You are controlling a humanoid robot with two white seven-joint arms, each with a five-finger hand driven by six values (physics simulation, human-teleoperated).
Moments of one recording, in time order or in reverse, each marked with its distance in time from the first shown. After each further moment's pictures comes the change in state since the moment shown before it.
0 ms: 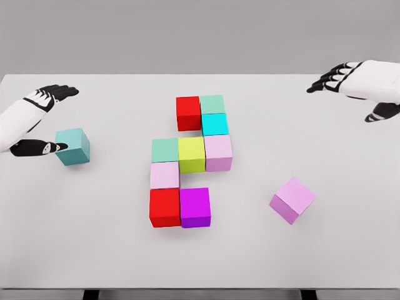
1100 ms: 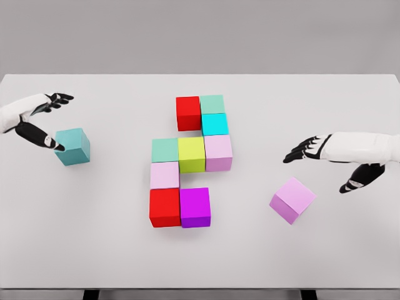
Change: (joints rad) left arm -0.314 0.130 -0.277 -0.202 0.260 1.182 -0.439; right arm 0.135 -0.063 0.143 -0.005 -0.356 -0.176 0.002
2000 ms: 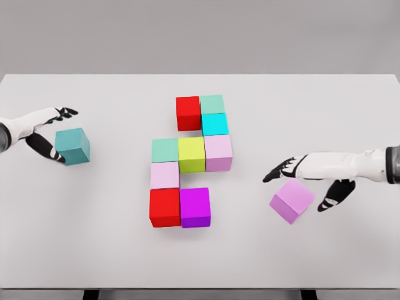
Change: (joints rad) left arm -0.063 0.019 -0.173 0.001 -0.126 0.043 0.000; right arm -0.009 0.085 0.117 0.001 0.003 0.085 0.000
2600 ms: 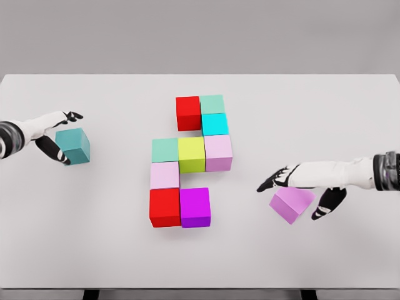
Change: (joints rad) left arm -0.031 -0.051 -0.066 0.065 -0.075 0.000 0.000; right arm -0.002 0.031 0.046 0.001 0.024 0.020 0.000
